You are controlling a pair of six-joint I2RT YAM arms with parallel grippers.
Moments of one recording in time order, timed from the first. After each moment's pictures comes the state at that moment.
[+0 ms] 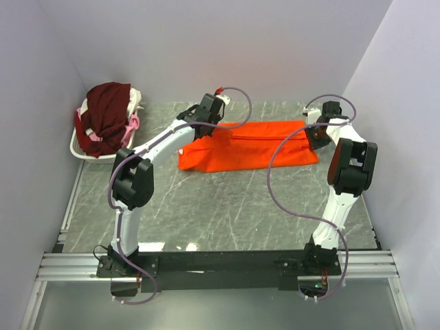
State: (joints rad) left arm -0.60 2.06 1.84 -0.52 -0.37 0.10; right arm -0.20 2.10 1.61 -0.63 -0.12 -0.52
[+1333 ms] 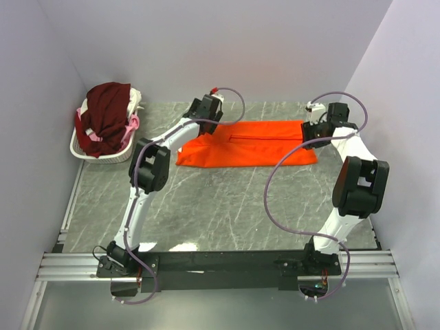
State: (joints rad) left arm -0.51 2.39 2.04 -0.35 -0.46 0.17; right arm -0.19 1.79 1.37 -0.52 -0.29 -0.41
